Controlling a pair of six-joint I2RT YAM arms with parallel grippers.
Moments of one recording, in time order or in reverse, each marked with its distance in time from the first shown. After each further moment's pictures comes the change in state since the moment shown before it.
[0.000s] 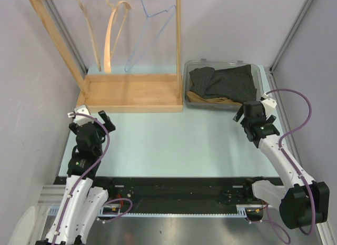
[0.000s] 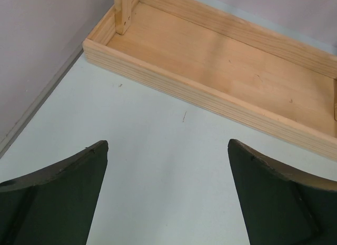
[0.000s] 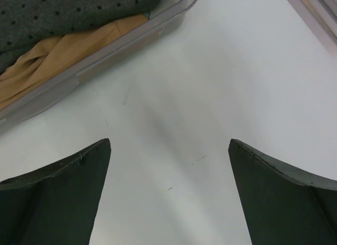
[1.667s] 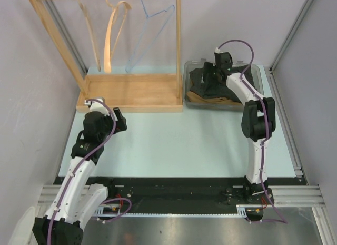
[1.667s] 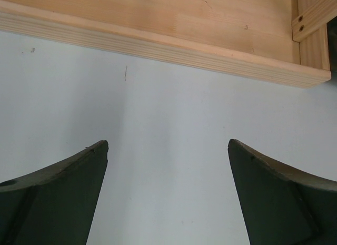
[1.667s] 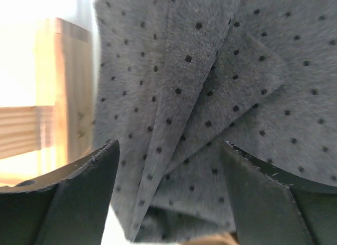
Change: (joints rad) left arm 0.000 0.230 0.083 -0.057 0.320 -0.011; right arm 0.048 1.099 1.132 -0.034 -0.538 -0.274
